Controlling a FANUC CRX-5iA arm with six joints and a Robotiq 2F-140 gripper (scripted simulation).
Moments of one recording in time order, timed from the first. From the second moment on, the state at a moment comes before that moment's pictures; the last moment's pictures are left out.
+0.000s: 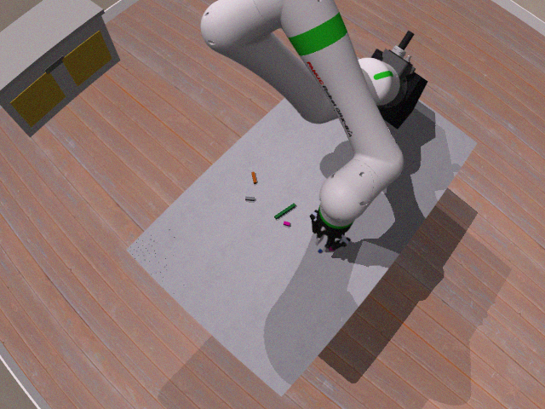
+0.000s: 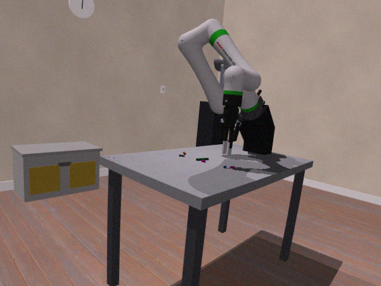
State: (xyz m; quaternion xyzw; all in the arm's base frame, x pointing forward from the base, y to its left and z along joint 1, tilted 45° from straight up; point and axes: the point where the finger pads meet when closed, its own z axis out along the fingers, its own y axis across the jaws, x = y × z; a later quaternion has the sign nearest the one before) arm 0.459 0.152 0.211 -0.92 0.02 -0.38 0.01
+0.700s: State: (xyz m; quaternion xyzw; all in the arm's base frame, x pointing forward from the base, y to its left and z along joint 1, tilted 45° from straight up) arm 0.464 0.152 0.207 -0.92 0.02 -0.38 0.01
